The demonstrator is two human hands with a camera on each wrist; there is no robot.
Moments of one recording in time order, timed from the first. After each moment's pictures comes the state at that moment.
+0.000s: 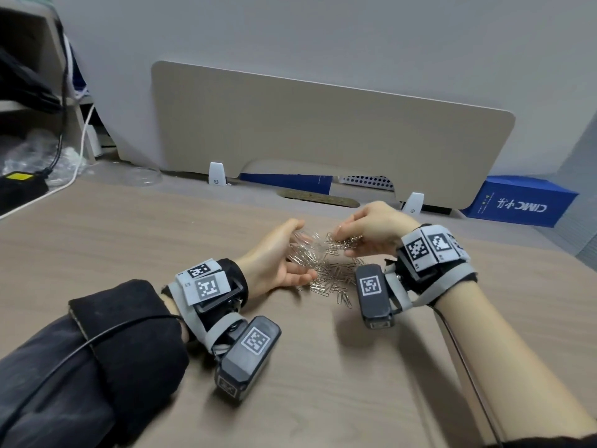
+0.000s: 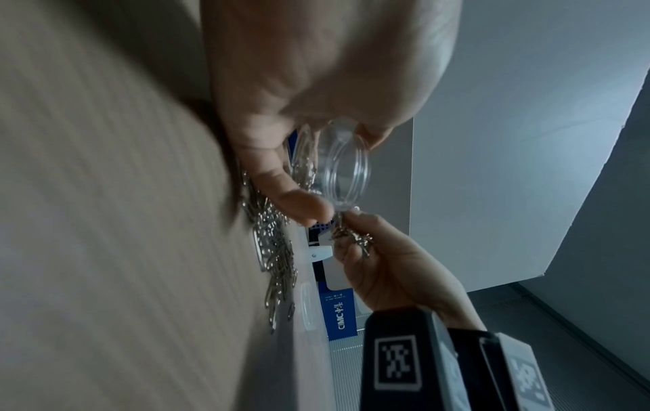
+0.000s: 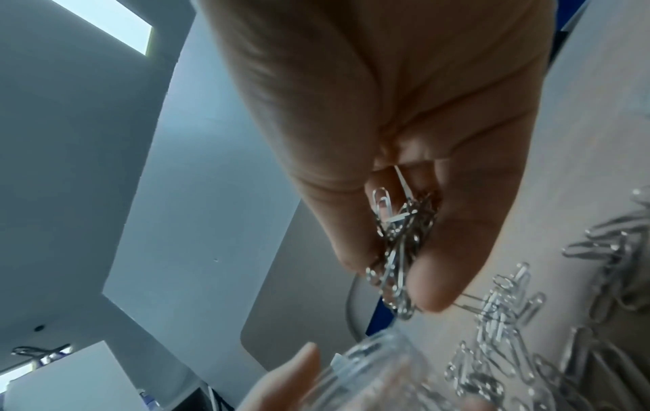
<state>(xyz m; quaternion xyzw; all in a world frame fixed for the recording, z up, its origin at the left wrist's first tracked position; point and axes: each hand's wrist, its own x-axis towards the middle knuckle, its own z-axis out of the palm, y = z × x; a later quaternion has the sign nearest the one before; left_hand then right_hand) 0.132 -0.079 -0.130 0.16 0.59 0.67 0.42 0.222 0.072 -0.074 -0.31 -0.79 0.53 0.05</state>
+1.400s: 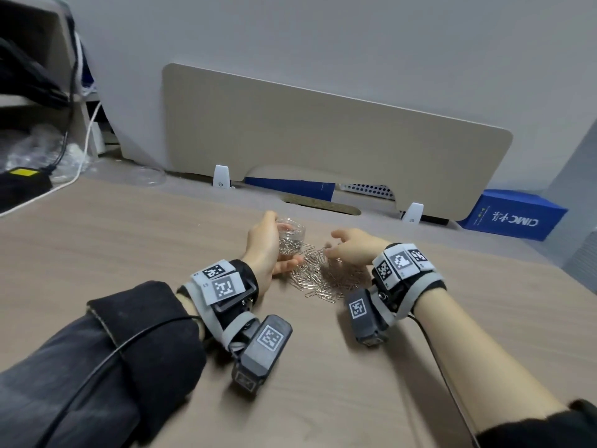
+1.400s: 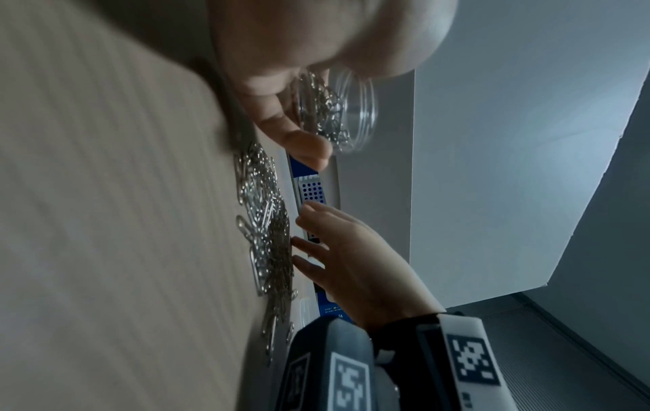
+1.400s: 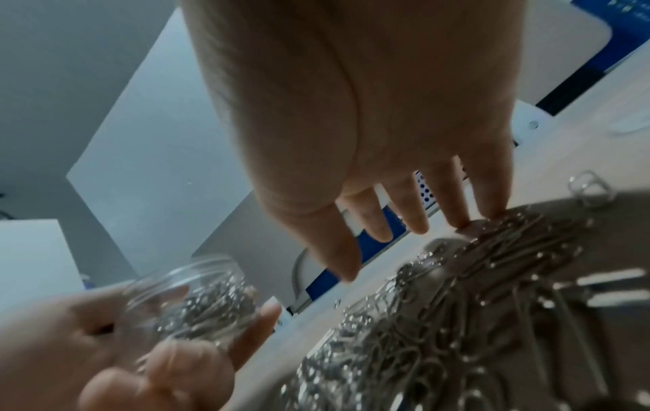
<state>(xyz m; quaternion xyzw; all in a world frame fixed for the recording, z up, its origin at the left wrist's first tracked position) 0.106 -0.080 -0.134 0.06 0.57 0.76 0.29 0.192 0.055 -0.098 -0.29 -0.93 0.22 -0.06</state>
